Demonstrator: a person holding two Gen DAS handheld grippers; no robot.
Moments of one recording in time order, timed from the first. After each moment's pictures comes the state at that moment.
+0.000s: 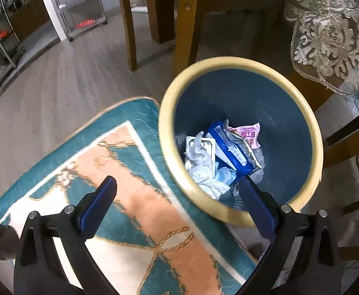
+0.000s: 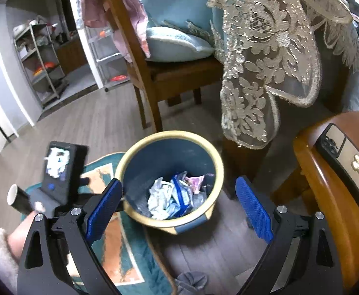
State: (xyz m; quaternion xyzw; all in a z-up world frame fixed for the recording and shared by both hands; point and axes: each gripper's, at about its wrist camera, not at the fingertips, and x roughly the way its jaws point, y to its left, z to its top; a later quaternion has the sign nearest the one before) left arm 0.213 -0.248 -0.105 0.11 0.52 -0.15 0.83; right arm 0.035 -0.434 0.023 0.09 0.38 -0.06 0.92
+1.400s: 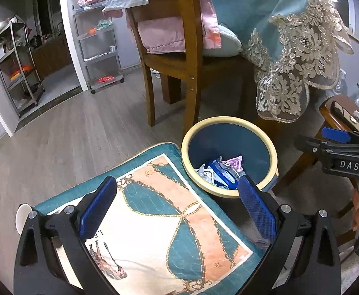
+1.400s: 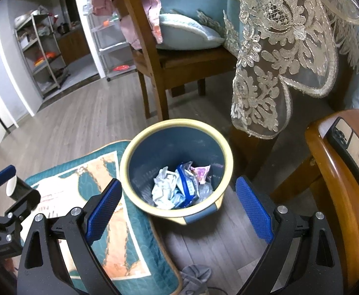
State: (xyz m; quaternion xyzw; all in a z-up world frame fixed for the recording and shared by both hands) left arm 0.087 -0.179 0.026 0.10 0.37 -0.16 0.91; right arm 0.038 -0.412 0.016 0.08 0.41 -0.04 0.91
